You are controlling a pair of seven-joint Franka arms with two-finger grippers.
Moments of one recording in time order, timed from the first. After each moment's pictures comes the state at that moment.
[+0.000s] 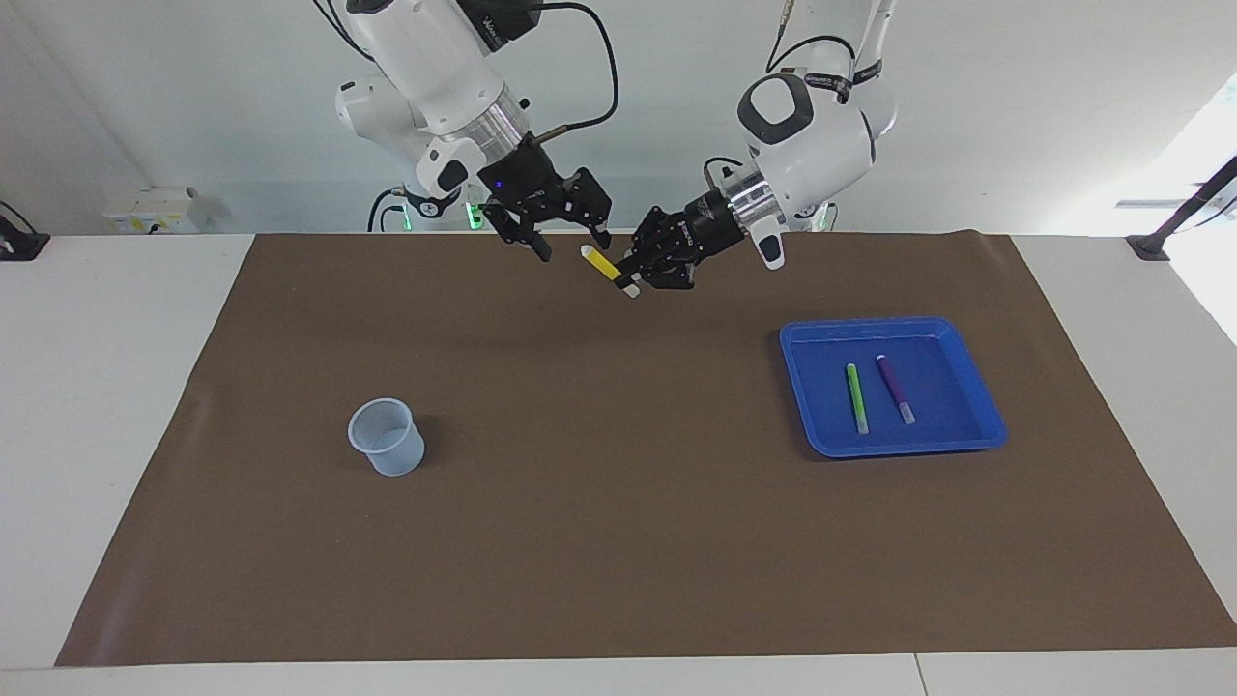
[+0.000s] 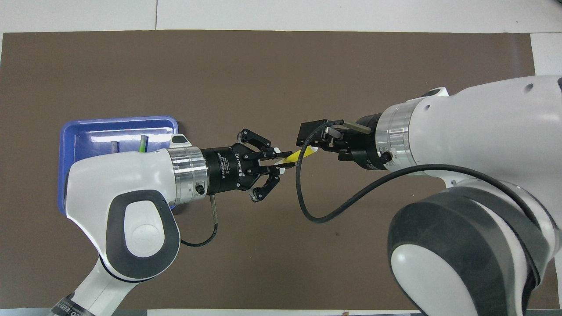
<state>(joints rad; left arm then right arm) -0.48 -0.08 -0.14 -2.12 -1.29 2.42 -1.50 0.36 -0.05 0.05 -1.78 0.45 2.00 0.54</state>
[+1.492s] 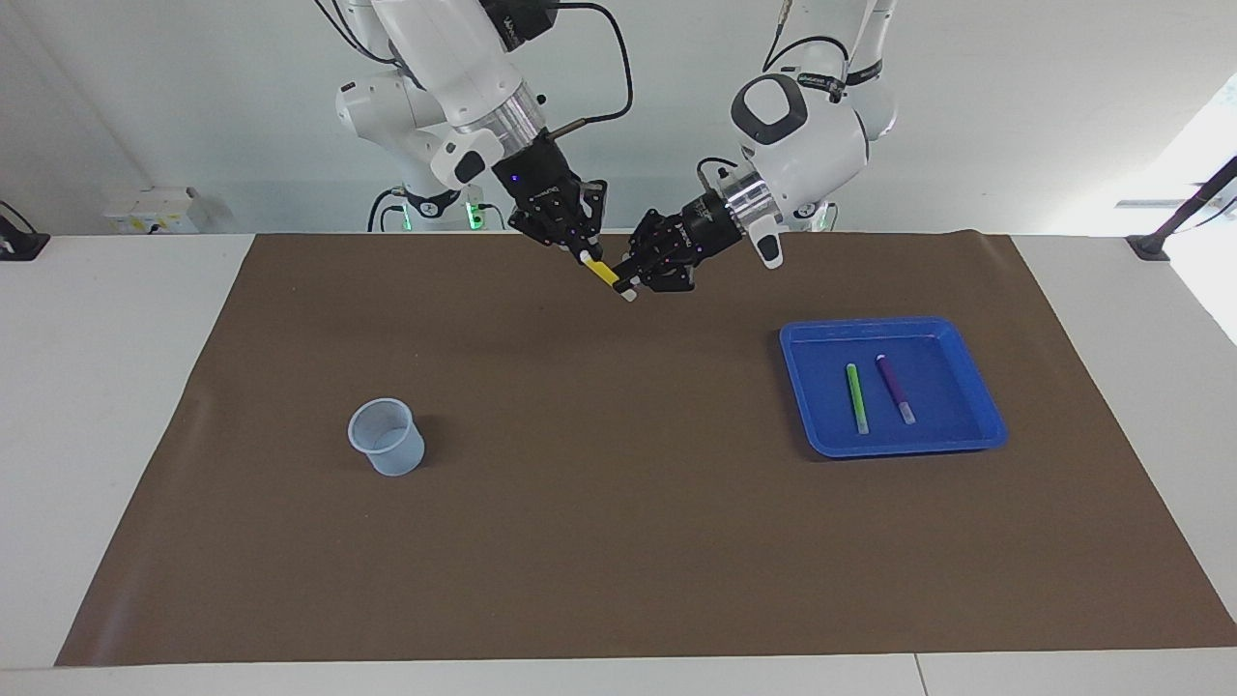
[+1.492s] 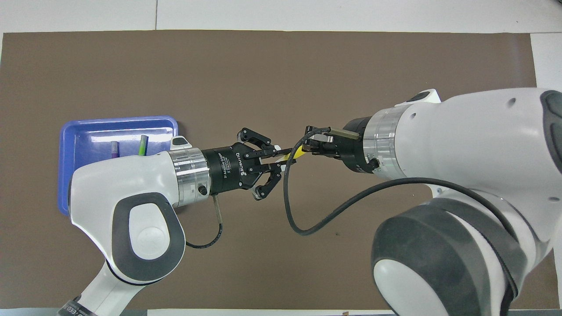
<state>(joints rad) -0.49 -0.08 -0.14 -2.12 -1.32 2.47 -1.48 0.39 -0.05 0.05 -1.78 0.36 2.04 0.54</state>
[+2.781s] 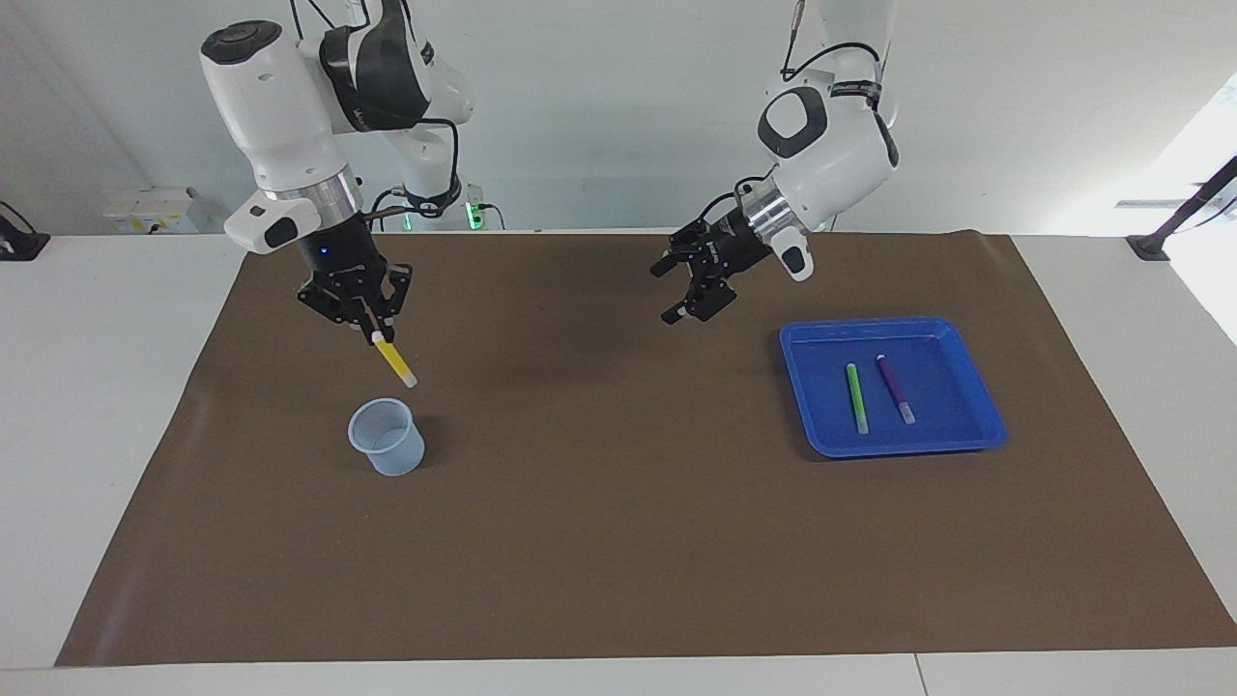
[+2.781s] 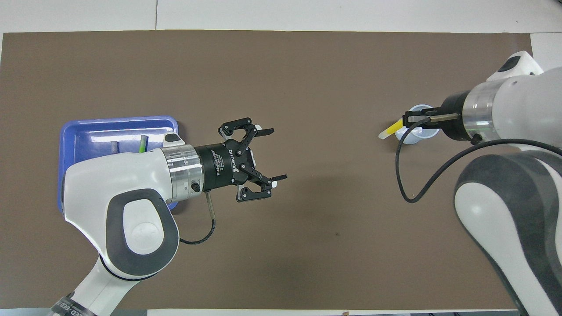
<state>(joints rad) -0.38 -0.08 -0.12 -2.14 -0.91 2.29 -1.45 0.06 -0.06 0.03 -1.92 0.06 2.11 -0.07</state>
